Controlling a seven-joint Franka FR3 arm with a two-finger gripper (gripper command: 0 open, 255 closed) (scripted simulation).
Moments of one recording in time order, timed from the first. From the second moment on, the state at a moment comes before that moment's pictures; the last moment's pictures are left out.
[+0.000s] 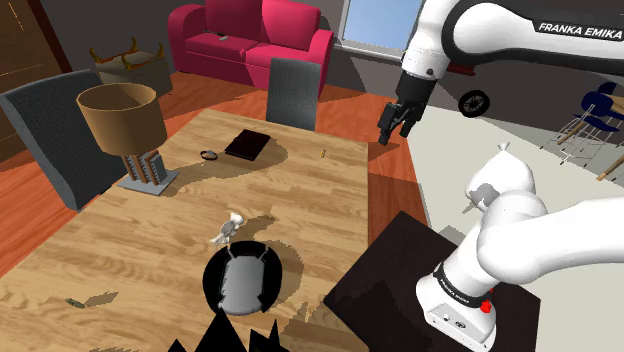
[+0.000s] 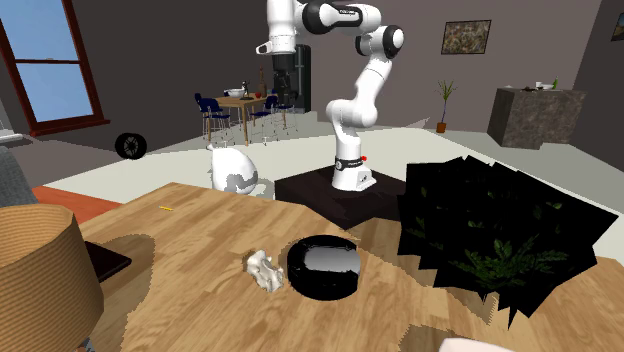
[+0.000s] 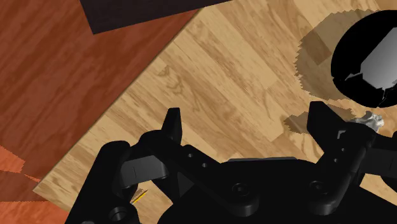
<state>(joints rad) 0.02 -0.75 -0.05 -2.43 0.02 1.66 0.14</state>
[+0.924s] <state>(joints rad) 0.07 -0.41 0.10 -2.42 0.10 2.00 0.33</state>
